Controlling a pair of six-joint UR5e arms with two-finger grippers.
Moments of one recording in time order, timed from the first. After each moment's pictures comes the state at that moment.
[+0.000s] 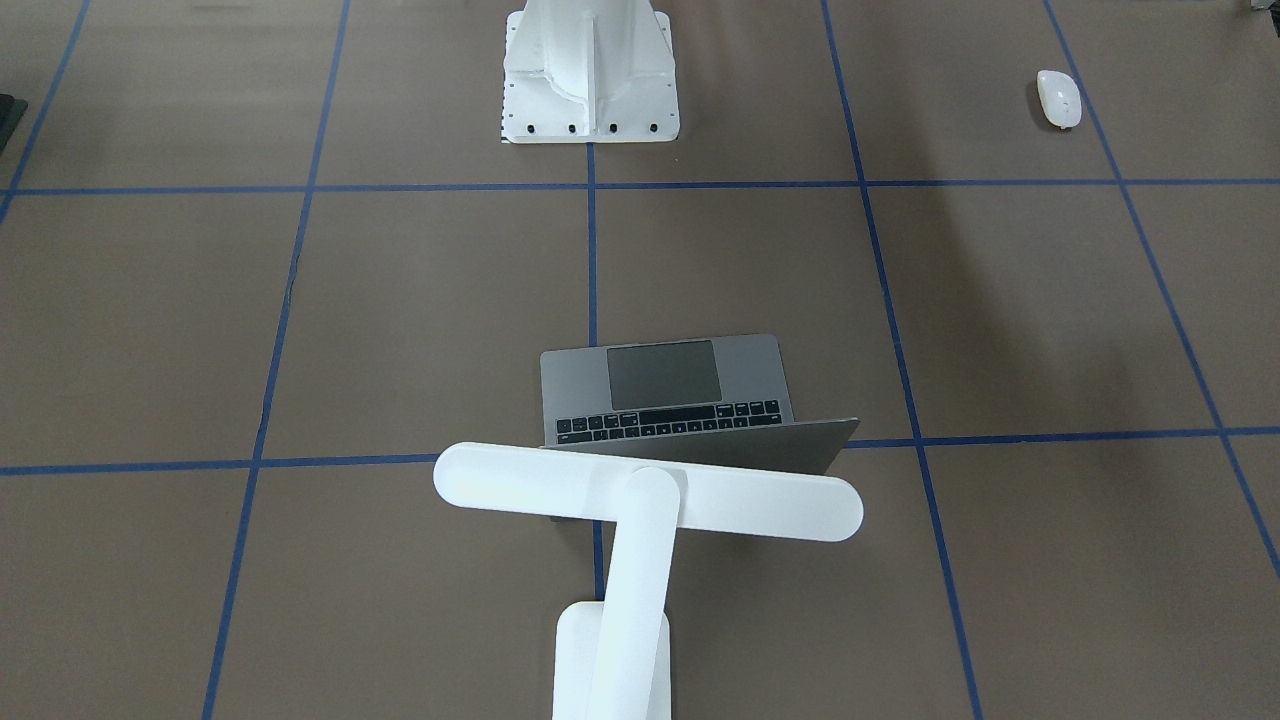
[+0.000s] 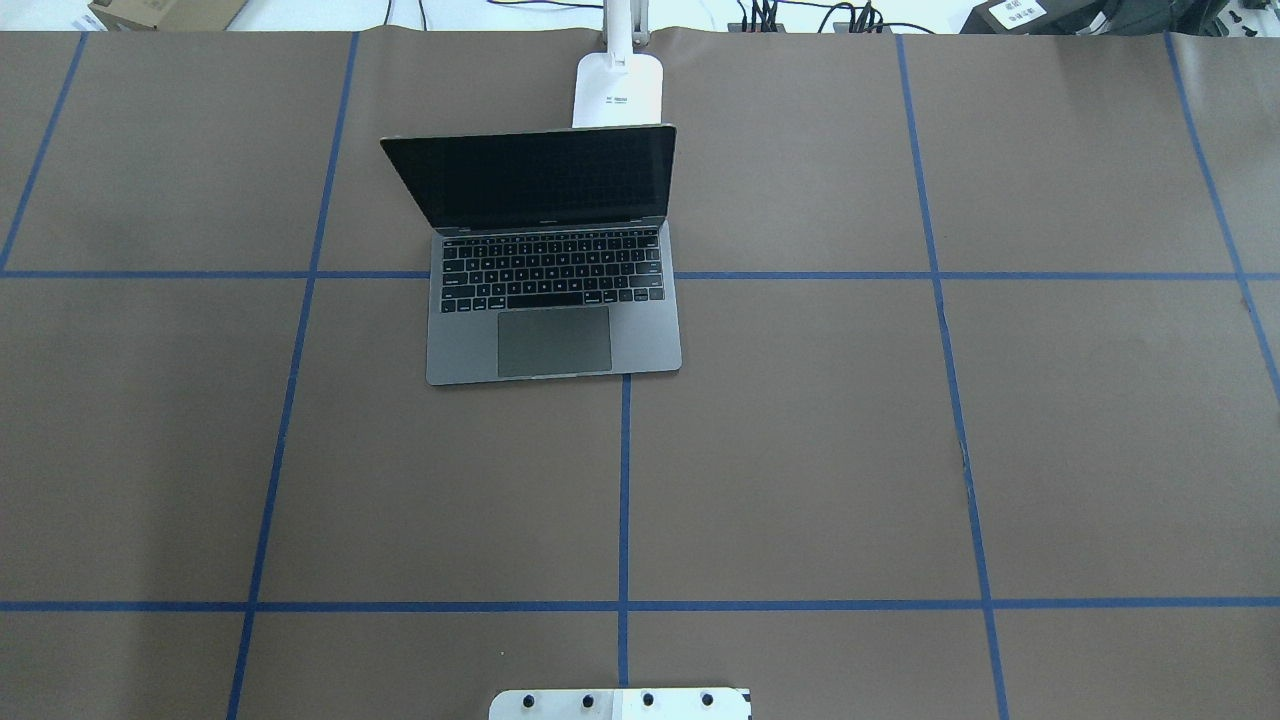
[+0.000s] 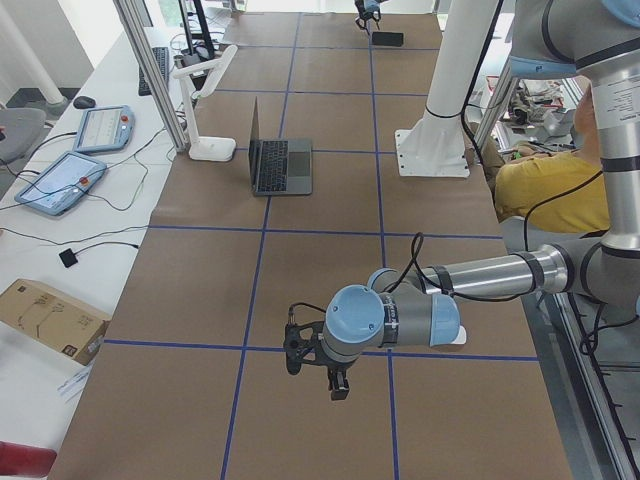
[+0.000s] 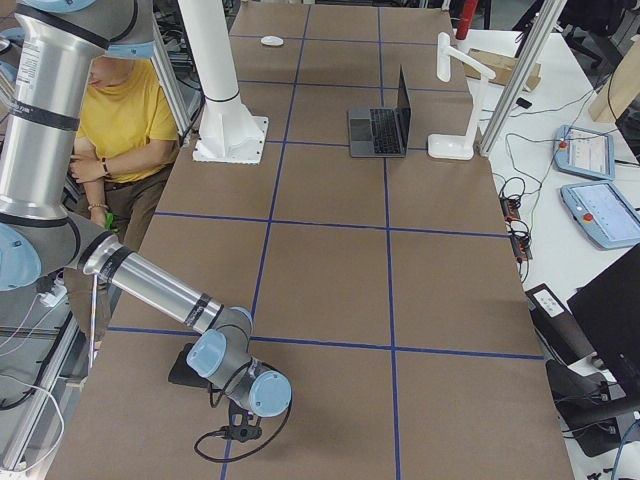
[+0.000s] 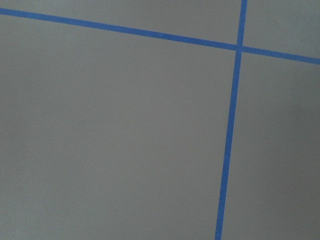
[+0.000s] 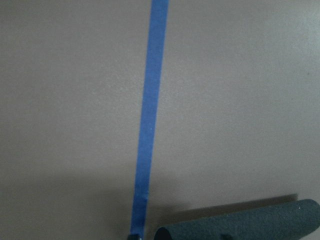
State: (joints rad) left arm -1.73 -1.28 -1.72 -1.71 -2.42 -0.03; right arm 1.47 -1.87 1.31 -1.70 2.49 1.04
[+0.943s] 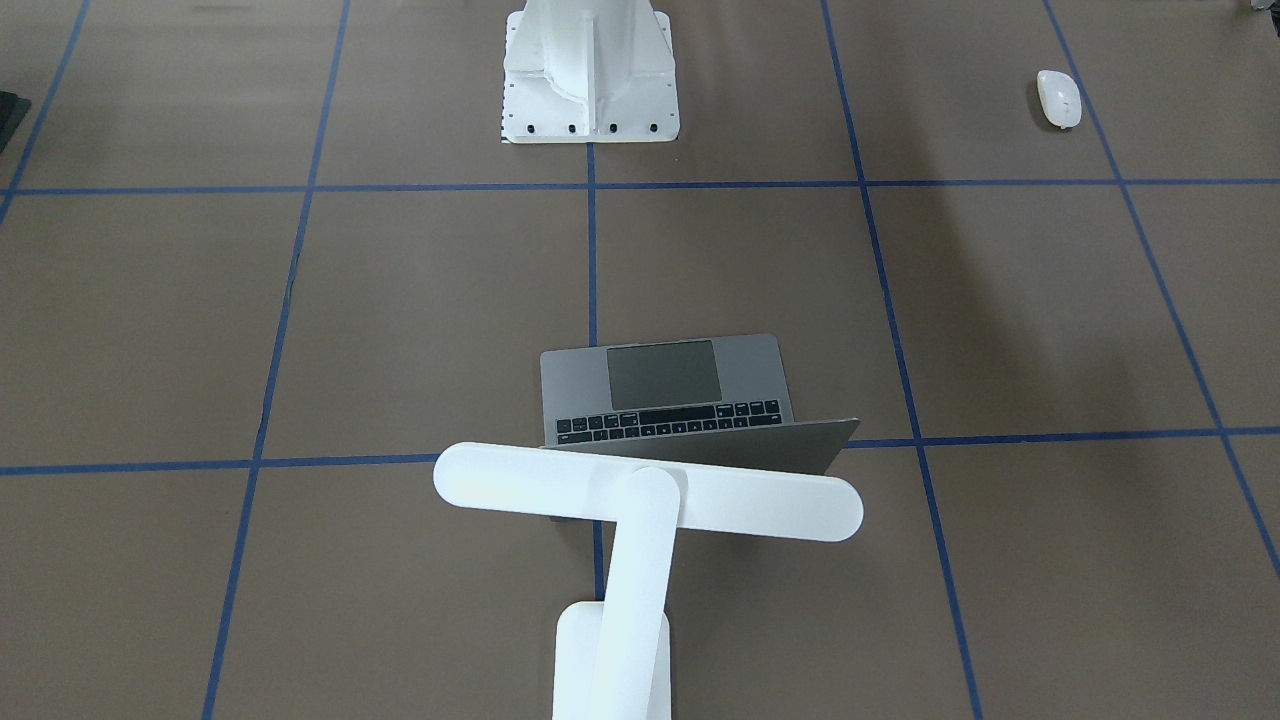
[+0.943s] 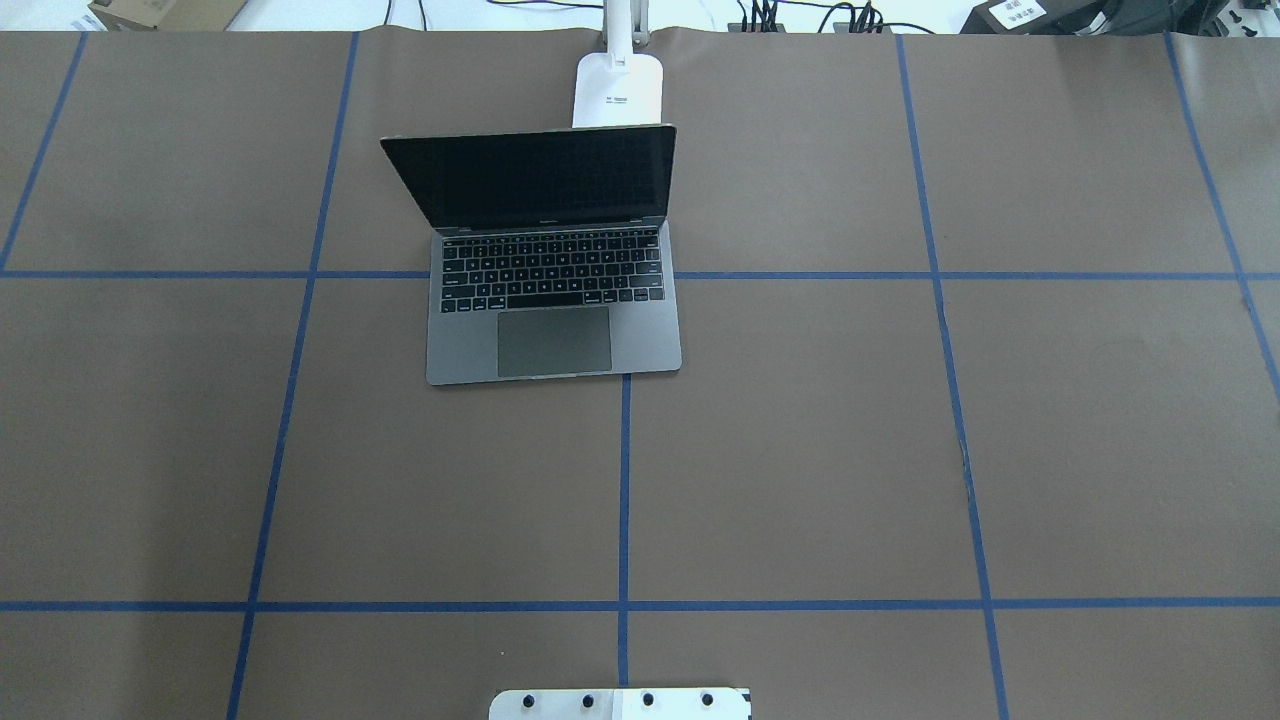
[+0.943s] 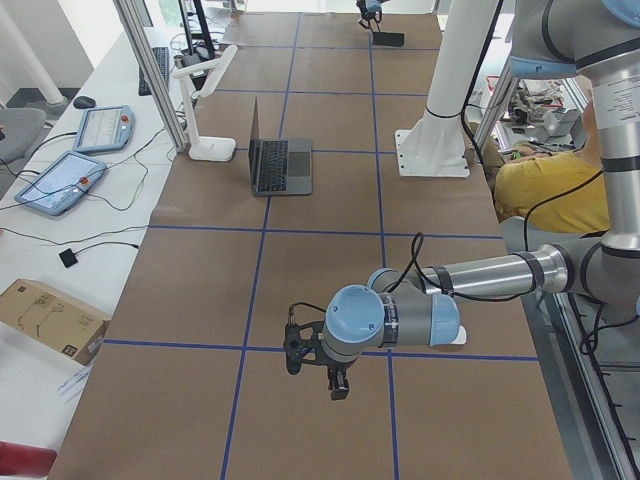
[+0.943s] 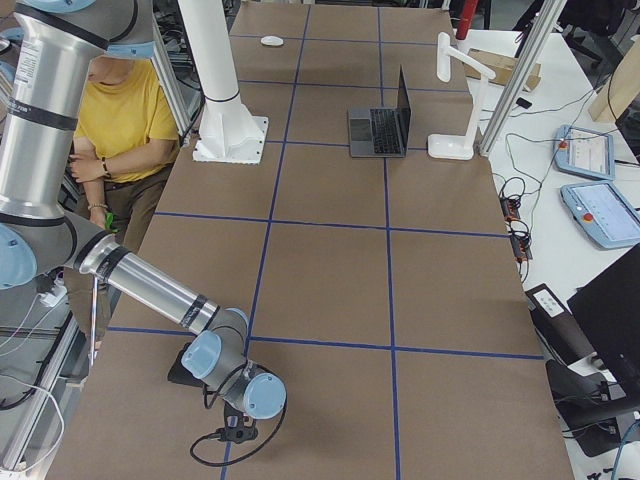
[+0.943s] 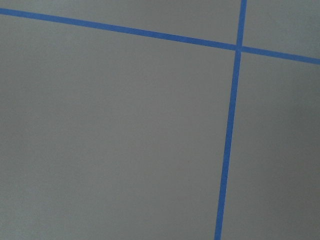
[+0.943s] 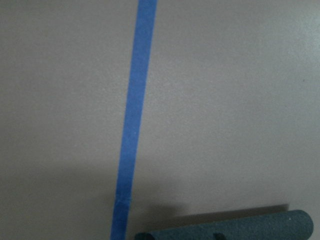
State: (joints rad) left arm -1.73 -1.28 -1.72 -1.71 -2.42 -0.03; right arm 1.47 -1.88 1.31 -1.70 2.50 0.99
